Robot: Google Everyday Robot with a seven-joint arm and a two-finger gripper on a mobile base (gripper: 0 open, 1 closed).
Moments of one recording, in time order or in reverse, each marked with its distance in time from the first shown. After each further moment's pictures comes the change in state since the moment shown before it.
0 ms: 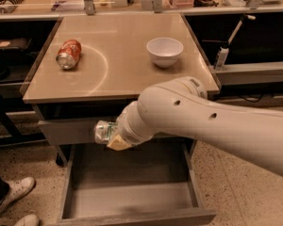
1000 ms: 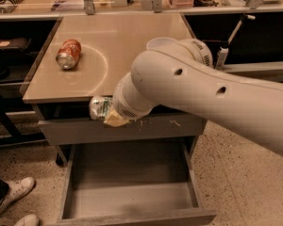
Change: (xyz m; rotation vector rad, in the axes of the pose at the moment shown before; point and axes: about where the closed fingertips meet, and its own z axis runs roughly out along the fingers) arm -0.046 -0.039 -0.052 0.091 -0.002 -0.059
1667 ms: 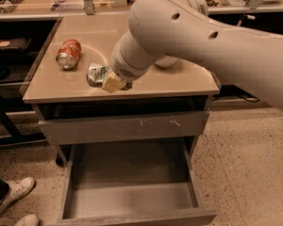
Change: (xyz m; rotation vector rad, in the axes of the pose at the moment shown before) arm -0.035 -0.081 -0.015 0.035 -0.021 -0.018
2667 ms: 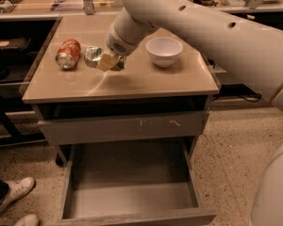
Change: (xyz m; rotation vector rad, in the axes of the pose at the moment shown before) arm -0.019 -0.081 0.056 -0.053 -0.033 0.045
